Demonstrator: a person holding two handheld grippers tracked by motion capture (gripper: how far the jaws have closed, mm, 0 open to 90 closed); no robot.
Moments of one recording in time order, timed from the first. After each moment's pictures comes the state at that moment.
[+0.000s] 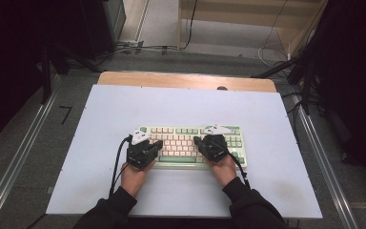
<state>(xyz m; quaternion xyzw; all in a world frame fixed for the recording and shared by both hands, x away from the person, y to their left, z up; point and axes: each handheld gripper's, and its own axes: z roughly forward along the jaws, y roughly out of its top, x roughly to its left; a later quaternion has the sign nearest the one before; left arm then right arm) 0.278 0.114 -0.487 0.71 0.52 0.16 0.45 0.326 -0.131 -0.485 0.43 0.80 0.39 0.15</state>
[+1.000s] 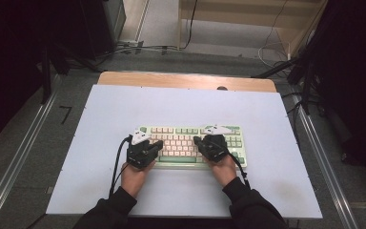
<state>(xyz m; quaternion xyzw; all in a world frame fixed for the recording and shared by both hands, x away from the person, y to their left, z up) 0.278 0.113 -0.487 0.71 0.52 0.16 0.45 0.326 -0.131 -0.483 0.43 0.80 0.39 0.15</state>
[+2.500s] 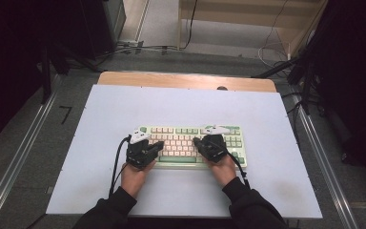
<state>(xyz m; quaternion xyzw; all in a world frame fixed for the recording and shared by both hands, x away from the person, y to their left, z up) 0.279 0.115 -0.488 0.70 0.53 0.14 0.46 0.329 -0.130 -0.488 0.43 0.80 0.38 0.14</state>
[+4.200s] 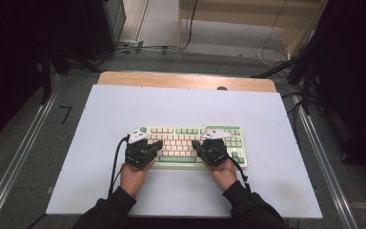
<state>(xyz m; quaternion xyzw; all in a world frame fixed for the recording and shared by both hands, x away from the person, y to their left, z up) 0.279 0.118 -0.486 0.70 0.53 0.14 0.46 0.311 -0.130 -0.479 0.41 0.81 0.40 0.14</state>
